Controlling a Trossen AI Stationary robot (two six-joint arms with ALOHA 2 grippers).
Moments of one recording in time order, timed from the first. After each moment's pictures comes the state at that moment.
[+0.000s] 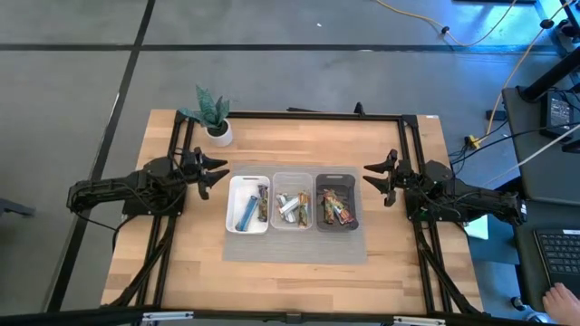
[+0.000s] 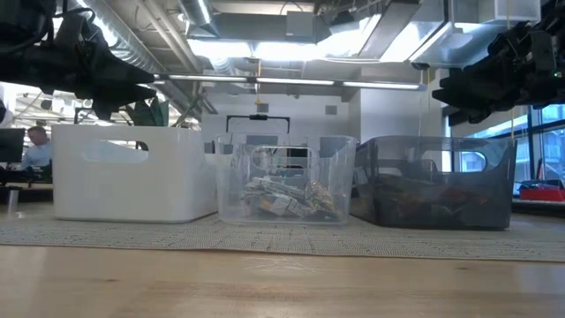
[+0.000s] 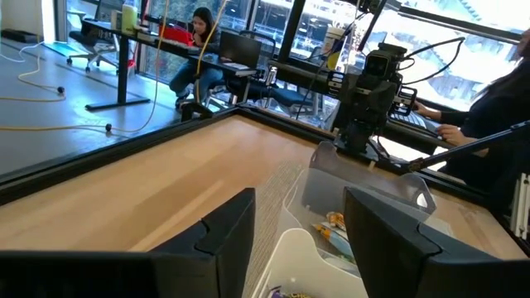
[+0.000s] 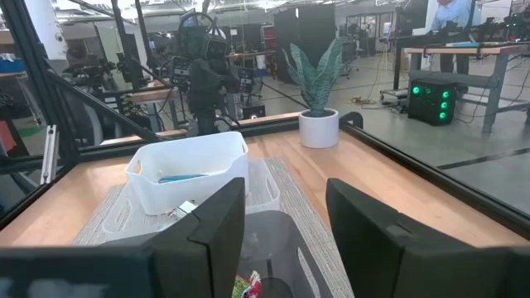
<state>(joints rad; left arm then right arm) 0.16 0.00 0.04 -0.07 -0.16 -0.30 -0.21 0.00 0.01 0.02 -0.02 0.10</state>
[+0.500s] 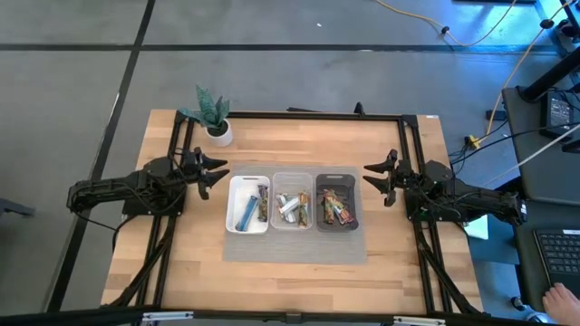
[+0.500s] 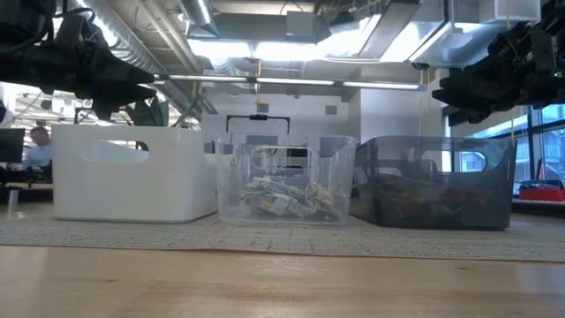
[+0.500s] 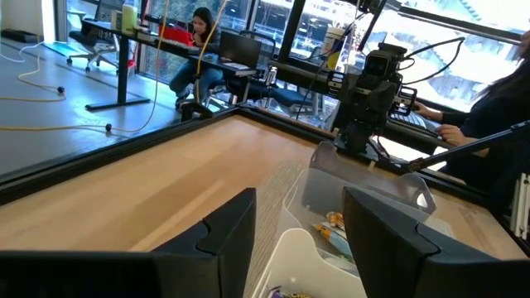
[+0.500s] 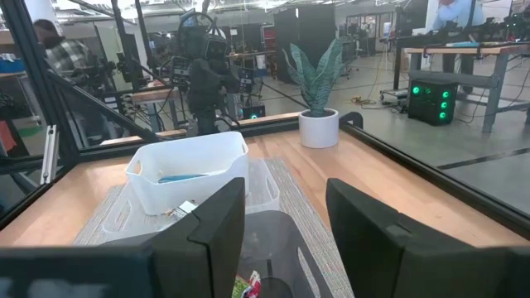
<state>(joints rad) 0.16 0.00 0.04 -0.07 -0.16 -0.30 -0.21 0.00 0.01 0.02 -0.02 0.10</state>
